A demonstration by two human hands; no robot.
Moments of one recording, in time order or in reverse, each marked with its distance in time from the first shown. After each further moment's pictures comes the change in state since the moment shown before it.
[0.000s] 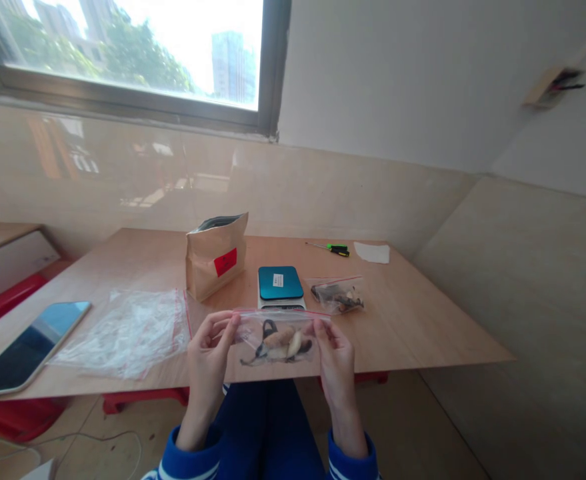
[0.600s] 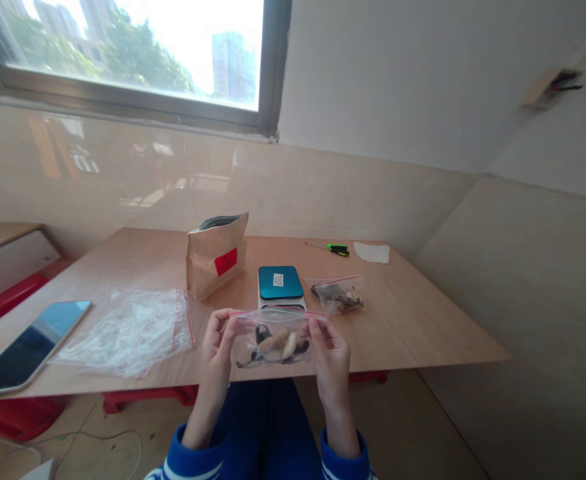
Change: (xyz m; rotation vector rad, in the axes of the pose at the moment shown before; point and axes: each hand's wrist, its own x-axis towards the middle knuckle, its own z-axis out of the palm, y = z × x) left_hand -0.004 -0.004 0.005 -0.010 -0.055 0.057; right_hand -0.006 -0.008 0.012 0.002 0.034 -0.008
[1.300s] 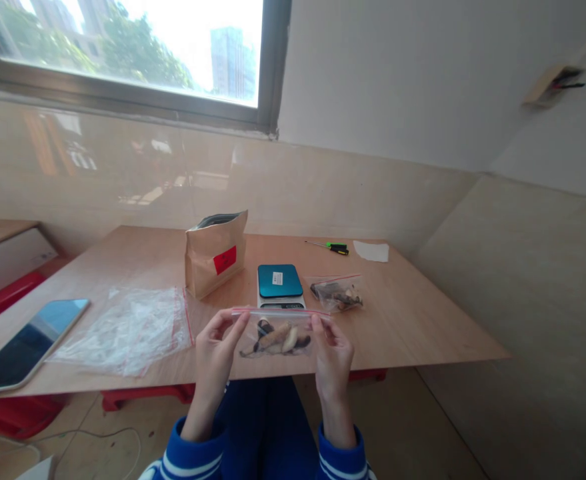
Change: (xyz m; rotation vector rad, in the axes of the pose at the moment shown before) left_hand 0.005 0.007 0.001 0.059 -0.049 -0.075; right_hand 0.006 0.013 -0.003 0.049 0.080 -0.101
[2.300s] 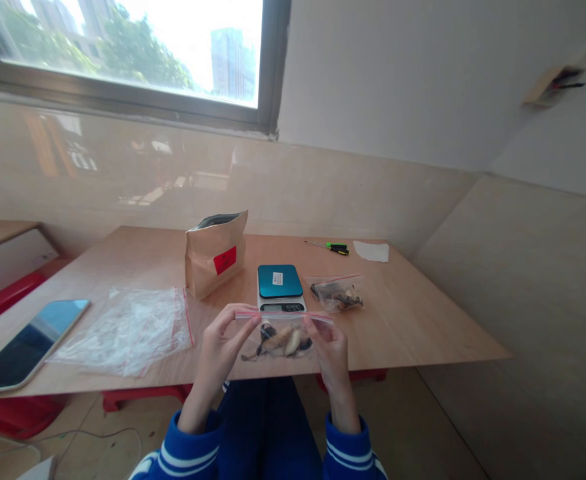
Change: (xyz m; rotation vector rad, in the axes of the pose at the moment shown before) left_hand 0.011 -0.001 -0.005 0.239 -0.210 0.233; right_hand 0.012 -0.004 -0.004 -0.069 -0.229 -0.072
